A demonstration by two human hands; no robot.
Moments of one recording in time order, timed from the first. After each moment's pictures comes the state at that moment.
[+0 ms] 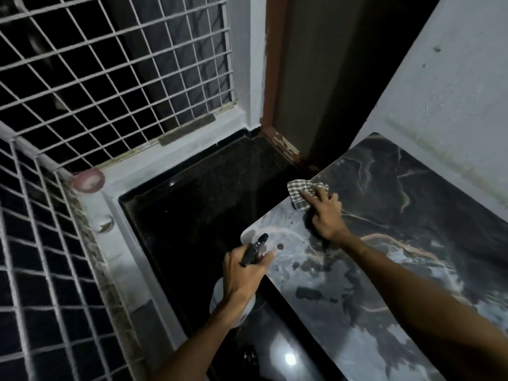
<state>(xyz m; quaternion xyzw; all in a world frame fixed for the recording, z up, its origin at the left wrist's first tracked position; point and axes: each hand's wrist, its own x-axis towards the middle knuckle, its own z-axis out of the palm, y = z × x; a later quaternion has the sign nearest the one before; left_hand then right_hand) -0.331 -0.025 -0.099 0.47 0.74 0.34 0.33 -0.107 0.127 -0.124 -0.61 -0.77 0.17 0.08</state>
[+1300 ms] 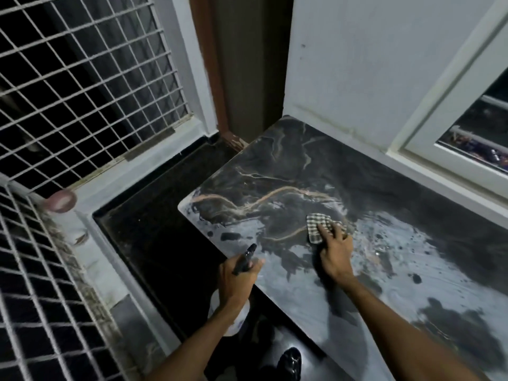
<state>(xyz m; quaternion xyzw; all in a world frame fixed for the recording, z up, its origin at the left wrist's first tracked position) -0.160 -0.184 -0.081 0.52 0.71 0.32 0.33 0.103 -0.143 -0.118 -0.76 -0.61 0.18 0.13</state>
